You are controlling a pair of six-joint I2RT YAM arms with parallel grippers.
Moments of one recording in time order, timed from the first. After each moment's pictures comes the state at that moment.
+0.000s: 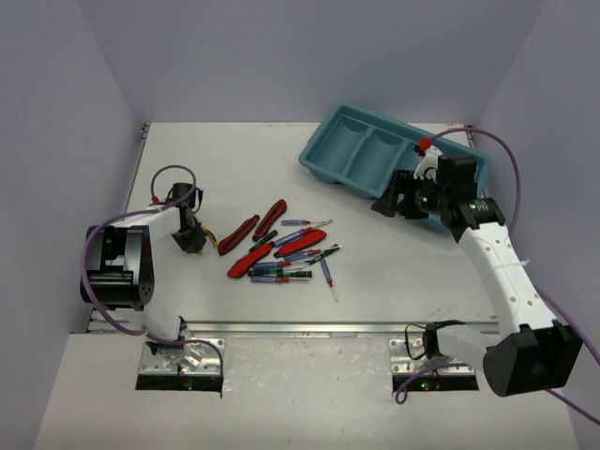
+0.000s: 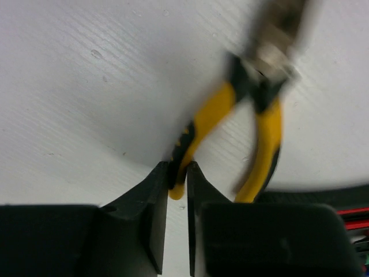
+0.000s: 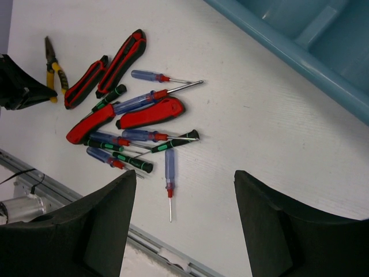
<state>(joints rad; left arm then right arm) 0.05 1.61 0.84 -0.51 -0.22 -0.68 0.11 1.15 1.02 -0.58 -0.40 0.24</state>
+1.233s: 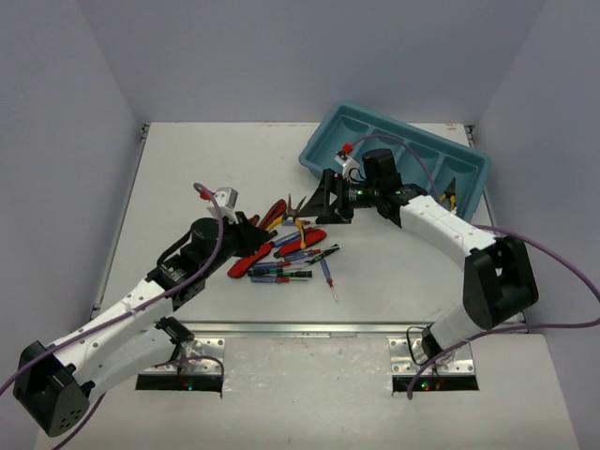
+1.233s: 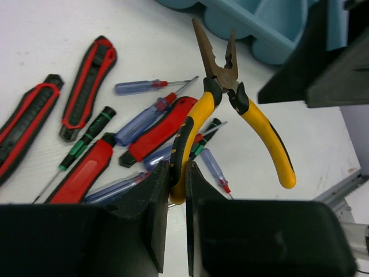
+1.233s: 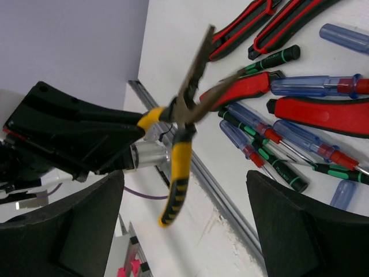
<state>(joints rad) -0.59 0.82 0.54 -0.08 -0.09 -0.58 0.43 1.55 1.06 -0.16 -0.76 0.67</state>
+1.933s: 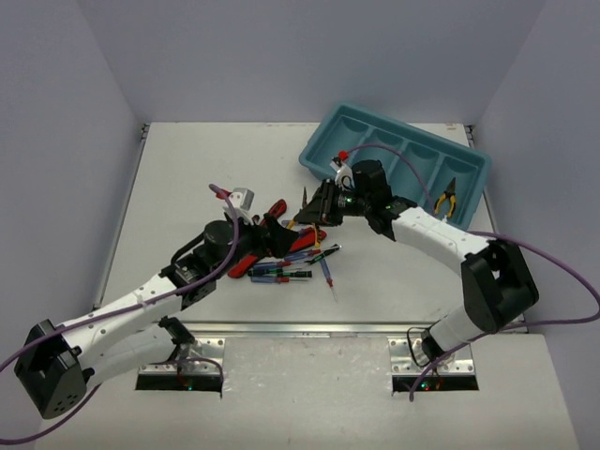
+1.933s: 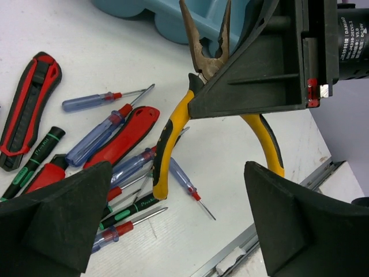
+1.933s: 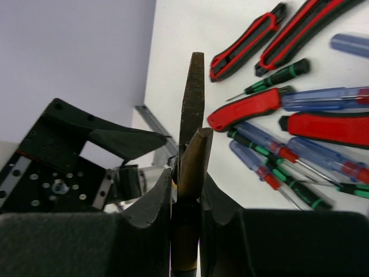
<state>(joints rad) -0.71 0.90 0.53 0.11 -0.10 -0.59 0.52 1.54 0.95 0.09 -0.62 0.88</state>
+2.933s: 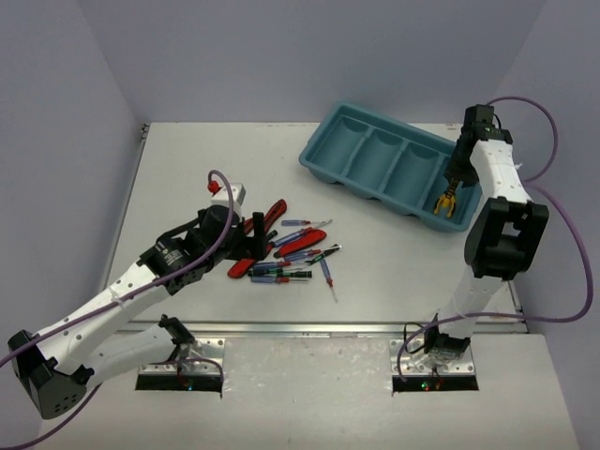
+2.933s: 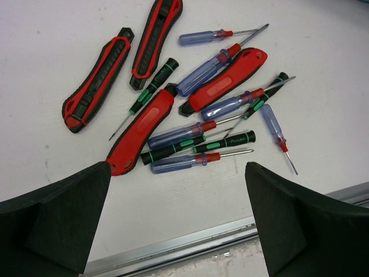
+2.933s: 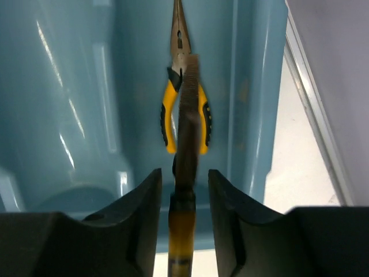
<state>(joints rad) -0.71 0.90 0.87 -0.67 -0.32 -0.52 -0.20 1.88 1.63 -0.81 0.24 0.25</state>
